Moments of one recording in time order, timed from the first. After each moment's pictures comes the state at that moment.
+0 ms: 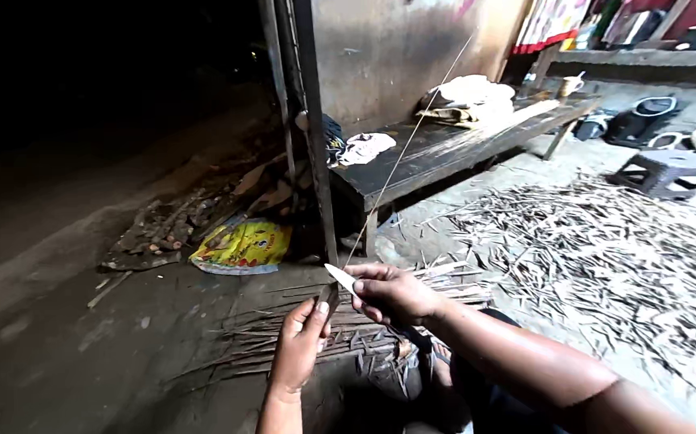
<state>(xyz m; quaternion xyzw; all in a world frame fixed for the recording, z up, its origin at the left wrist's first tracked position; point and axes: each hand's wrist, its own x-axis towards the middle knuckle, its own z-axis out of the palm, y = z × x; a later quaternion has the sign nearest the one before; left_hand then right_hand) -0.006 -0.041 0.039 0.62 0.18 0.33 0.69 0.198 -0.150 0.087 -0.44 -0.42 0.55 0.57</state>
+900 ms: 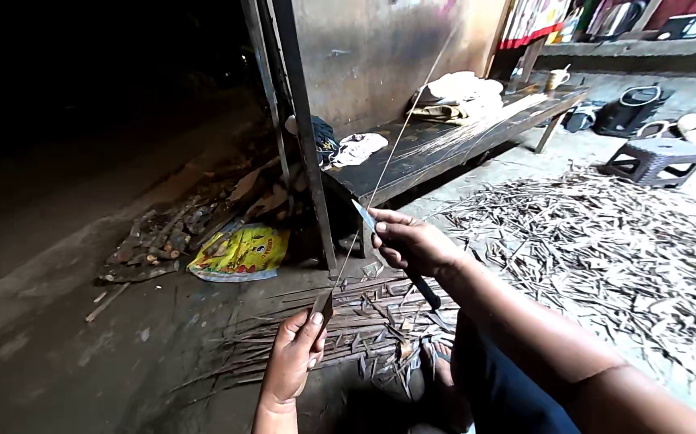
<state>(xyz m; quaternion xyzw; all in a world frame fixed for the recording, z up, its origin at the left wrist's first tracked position) -0.012 -0.034 0.037 0.56 0.14 0.29 0.76 0.255 -0.146 0.141 -0.45 -0.37 0.48 0.65</state>
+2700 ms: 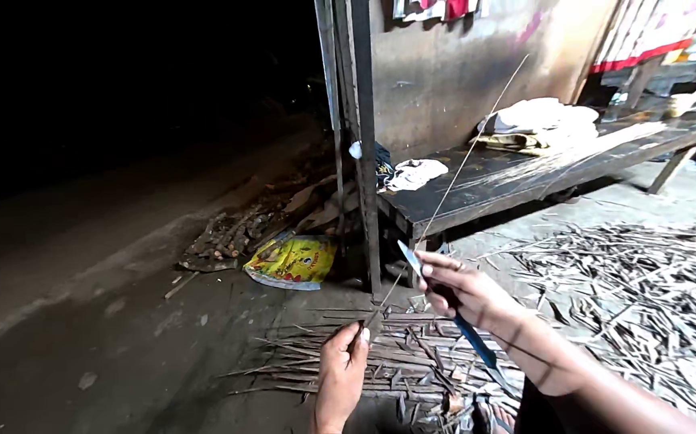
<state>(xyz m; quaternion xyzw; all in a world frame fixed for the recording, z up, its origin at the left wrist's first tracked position) -0.012 -0.039 0.035 0.74 0.23 0.45 0.44 0.238 -0.133 0.124 -0.45 -0.37 0.48 0.65</state>
